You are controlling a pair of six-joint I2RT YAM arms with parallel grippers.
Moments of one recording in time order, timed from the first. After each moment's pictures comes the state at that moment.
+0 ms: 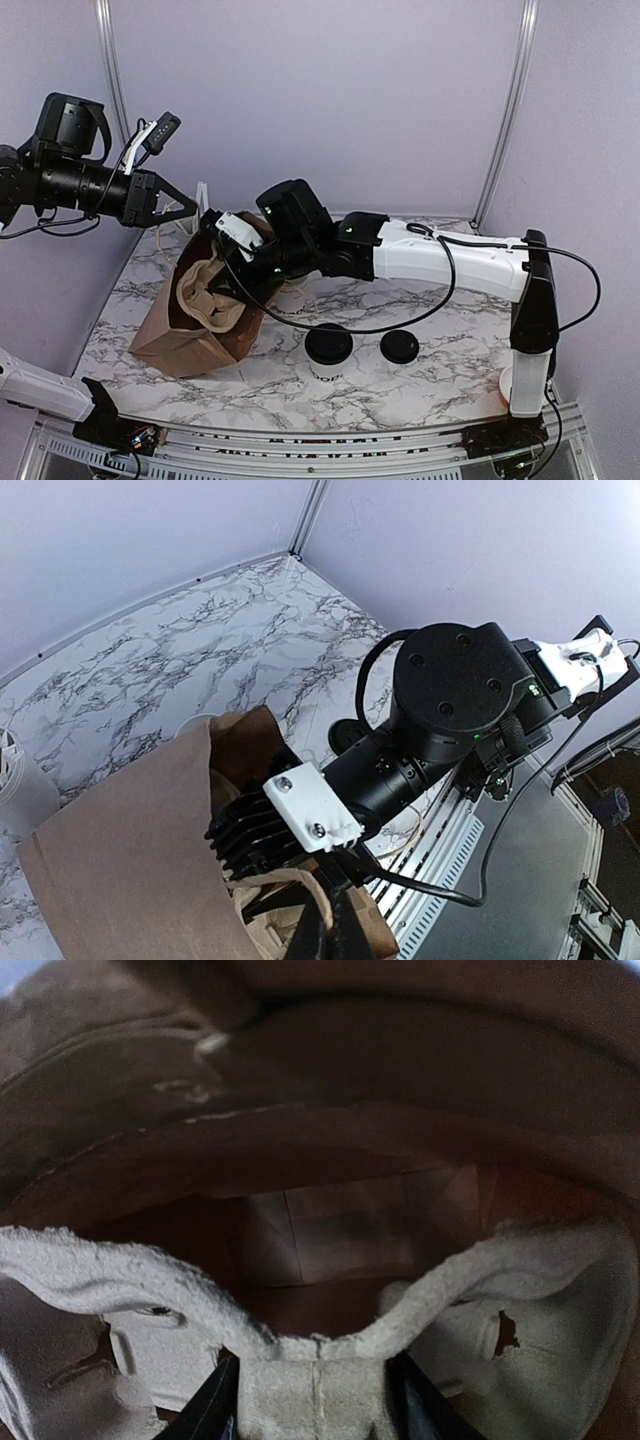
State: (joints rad) left arm -0.71 1.17 1.72 -1.11 0.32 -0.21; right arm 1.13 2.00 1.85 -0.34 -0.24 -0.03
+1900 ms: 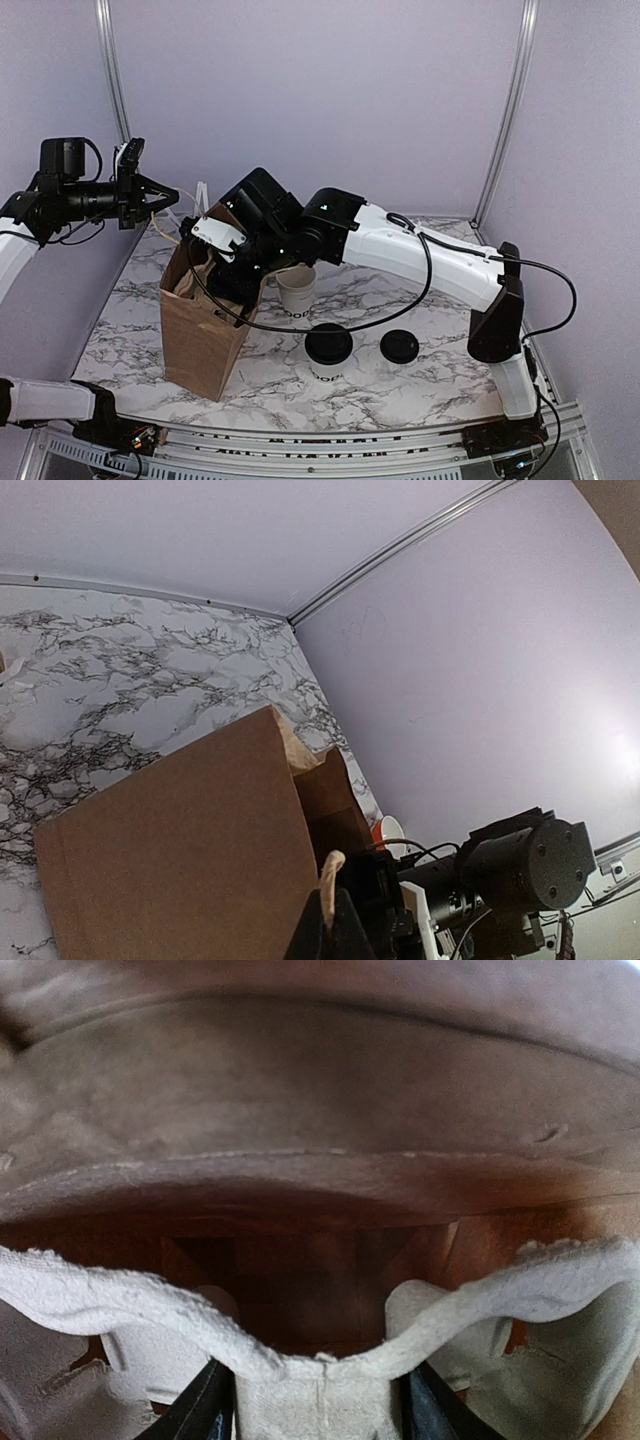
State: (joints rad) left arm -0.13 1.09 1.27 -0.60 0.88 -0.58; right arm 1.19 2.21 2.34 -0.85 -0.04 -0.11
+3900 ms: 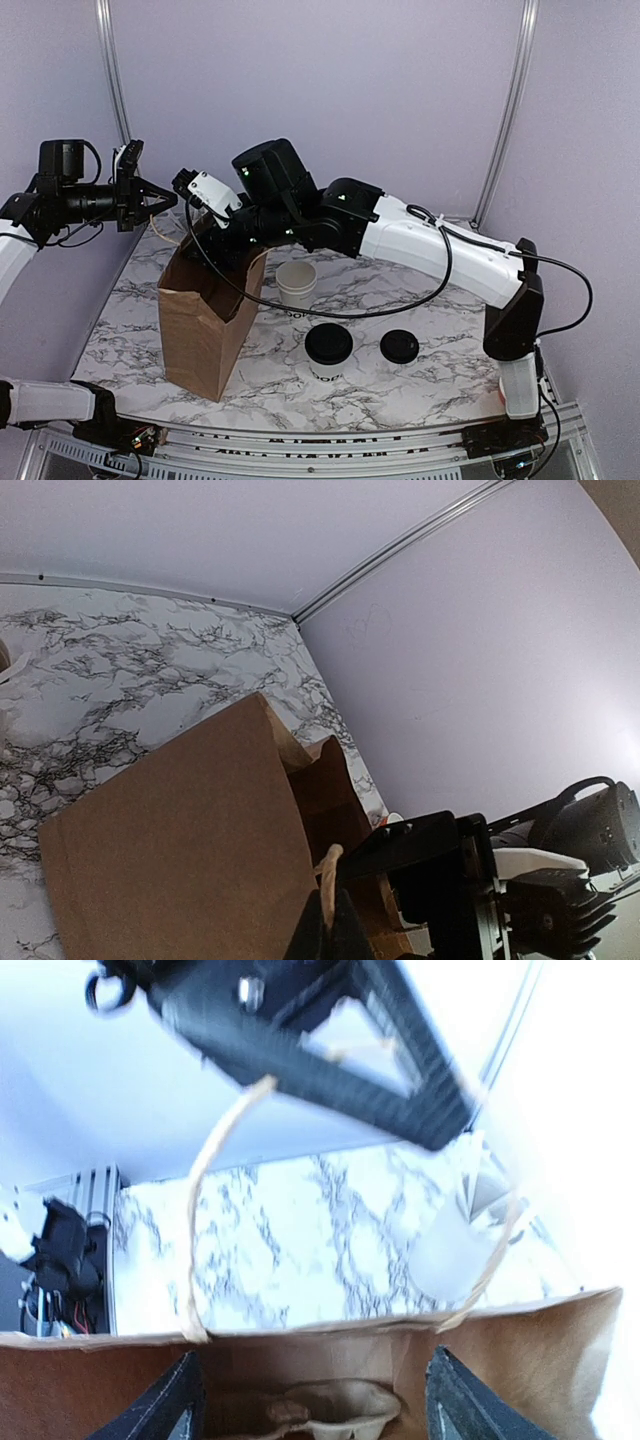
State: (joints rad) left arm -0.13 1.08 1.26 -0.62 0.87 -0.55; right arm 1.19 2.14 2.31 -0.60 -0.03 -0.11
